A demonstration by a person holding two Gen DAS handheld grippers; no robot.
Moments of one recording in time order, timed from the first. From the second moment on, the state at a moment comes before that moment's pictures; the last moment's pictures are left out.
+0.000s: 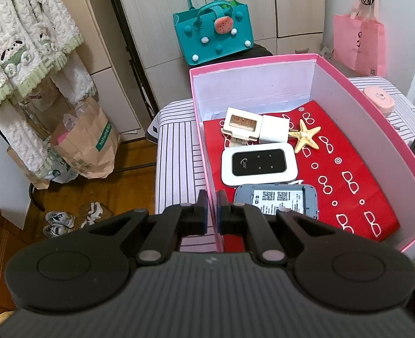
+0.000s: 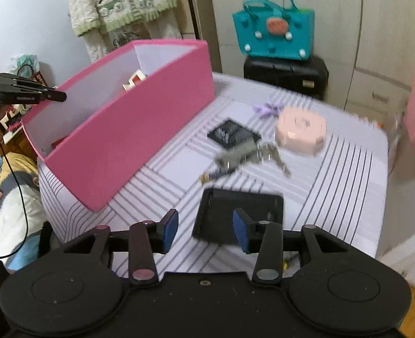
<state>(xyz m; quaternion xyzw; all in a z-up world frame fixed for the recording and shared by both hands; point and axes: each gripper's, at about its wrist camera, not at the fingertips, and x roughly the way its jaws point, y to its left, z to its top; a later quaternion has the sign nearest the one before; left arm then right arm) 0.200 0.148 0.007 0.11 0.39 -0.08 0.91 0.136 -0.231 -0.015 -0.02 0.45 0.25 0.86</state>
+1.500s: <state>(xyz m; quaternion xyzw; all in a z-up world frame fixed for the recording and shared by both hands) 0.200 0.132 0.006 0.17 0.42 -0.06 0.89 0.204 -0.205 -0.061 -0.05 0.43 0.14 0.89</state>
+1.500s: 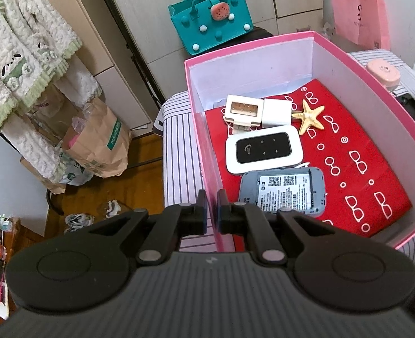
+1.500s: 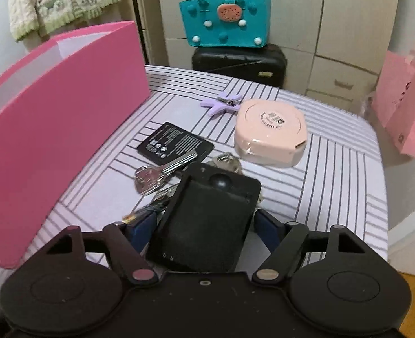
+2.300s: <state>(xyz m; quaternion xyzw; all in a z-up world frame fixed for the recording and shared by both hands) 0.197 0.147 0.019 0.12 0.46 -0.09 0.87 0.183 -0.178 0.043 0.00 0.35 0.24 0.91</state>
